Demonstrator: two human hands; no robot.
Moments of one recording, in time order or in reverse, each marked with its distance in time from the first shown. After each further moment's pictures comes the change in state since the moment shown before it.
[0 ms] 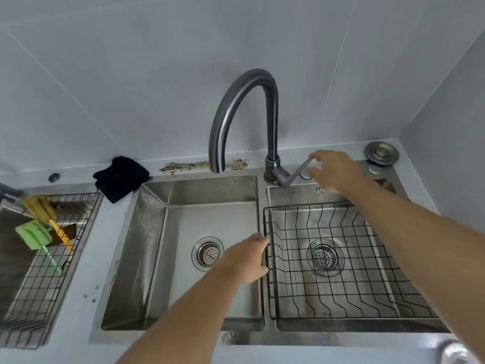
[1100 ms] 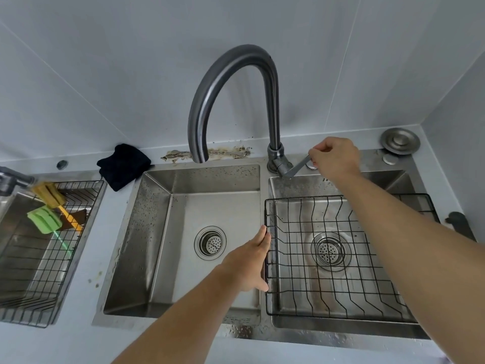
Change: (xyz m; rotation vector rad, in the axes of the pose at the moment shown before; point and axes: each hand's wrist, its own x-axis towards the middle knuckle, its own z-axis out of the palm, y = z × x) left_hand 0.001 0.008 0.019 0.077 -0.075 -0.025; right_hand 0.018 -0.004 0.024 0.609 0.209 0.288
